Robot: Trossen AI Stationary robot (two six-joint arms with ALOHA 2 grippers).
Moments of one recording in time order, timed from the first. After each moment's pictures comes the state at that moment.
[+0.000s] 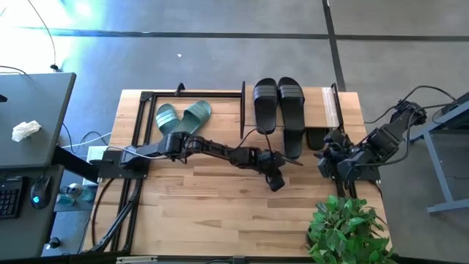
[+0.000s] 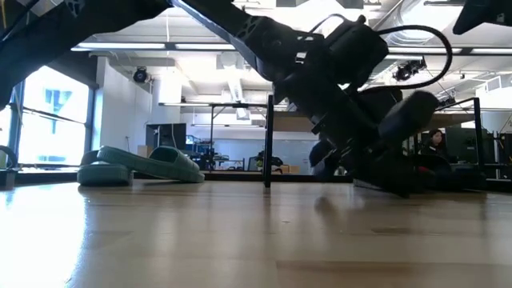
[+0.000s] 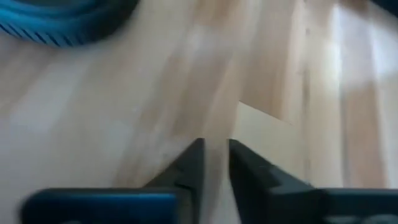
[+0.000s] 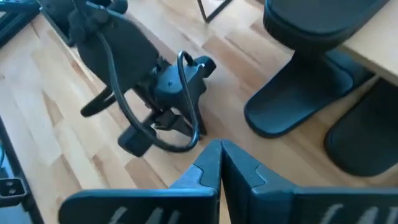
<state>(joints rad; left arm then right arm) 0.07 2.50 1.92 -0.20 0.01 -0.43 0.68 0.87 1.06 -1.36 0.59 1.37</state>
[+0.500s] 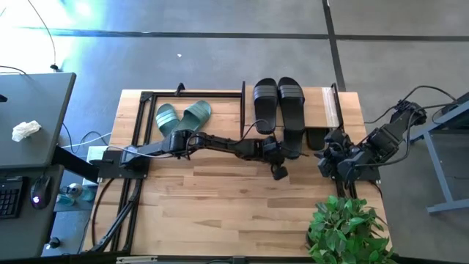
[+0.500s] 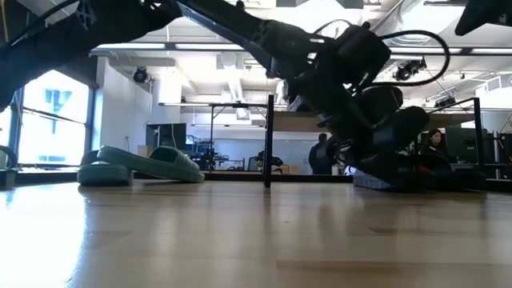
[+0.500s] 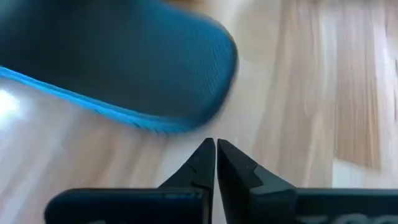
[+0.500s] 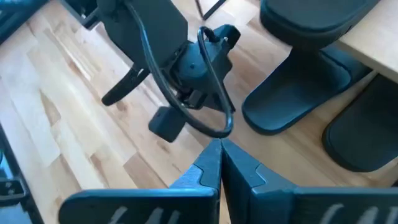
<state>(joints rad) 0.12 2.56 2.10 -0.33 -0.13 -0.24 0.68 0.87 1.06 -1.37 0.59 1.38</state>
